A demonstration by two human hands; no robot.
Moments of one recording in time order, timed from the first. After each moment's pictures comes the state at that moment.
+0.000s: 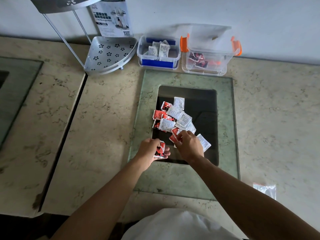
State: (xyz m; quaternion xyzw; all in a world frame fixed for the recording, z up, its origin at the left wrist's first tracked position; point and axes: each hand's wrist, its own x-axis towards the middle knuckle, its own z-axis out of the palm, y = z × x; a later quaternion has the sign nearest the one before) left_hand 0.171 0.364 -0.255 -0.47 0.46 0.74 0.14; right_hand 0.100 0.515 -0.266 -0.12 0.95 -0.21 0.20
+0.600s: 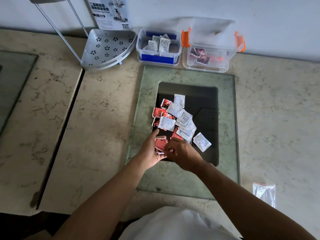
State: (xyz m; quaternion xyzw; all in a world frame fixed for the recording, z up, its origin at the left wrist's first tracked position) left_hand 0.161 0.370 -0.266 -0.50 0.33 0.79 0.17; right_hand 0.117 0.522 -0.253 -0.37 0.84 -0.33 0.25
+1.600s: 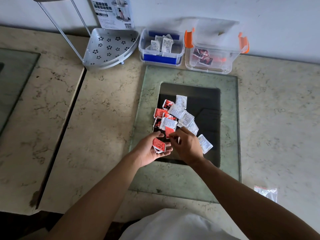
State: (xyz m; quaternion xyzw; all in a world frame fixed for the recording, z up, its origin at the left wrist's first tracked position) left_hand 0.166 0.346 -0.257 -0.43 0.33 0.82 0.20; right_hand 0.100 0.507 -0.259 -0.24 0.90 -0.35 0.12
